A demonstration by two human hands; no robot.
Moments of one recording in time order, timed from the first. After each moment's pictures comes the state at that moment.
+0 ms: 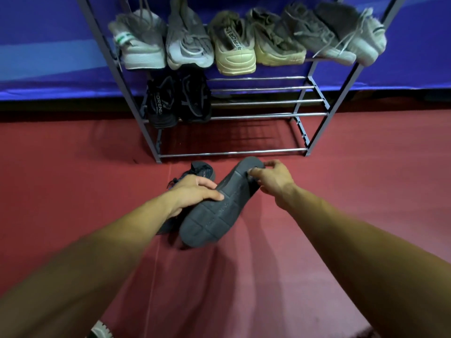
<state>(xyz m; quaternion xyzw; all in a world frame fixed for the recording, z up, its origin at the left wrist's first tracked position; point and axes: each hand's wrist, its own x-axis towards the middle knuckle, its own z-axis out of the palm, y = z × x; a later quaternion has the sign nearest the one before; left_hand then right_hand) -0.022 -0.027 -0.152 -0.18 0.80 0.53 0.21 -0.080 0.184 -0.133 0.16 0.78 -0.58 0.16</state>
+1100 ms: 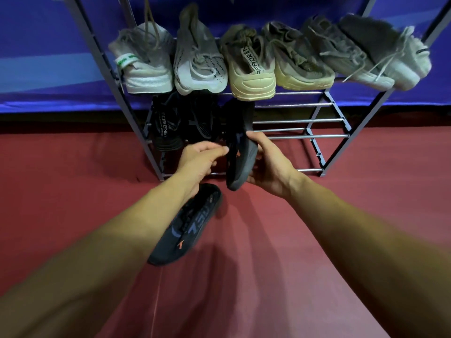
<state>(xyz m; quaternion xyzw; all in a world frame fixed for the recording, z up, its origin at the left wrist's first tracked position) -0.119 -0.034 -0.094 -0.23 0.71 0.66 -0.03 -0.158 0.132 -0.083 0.05 0.57 -0.75 0.33</state>
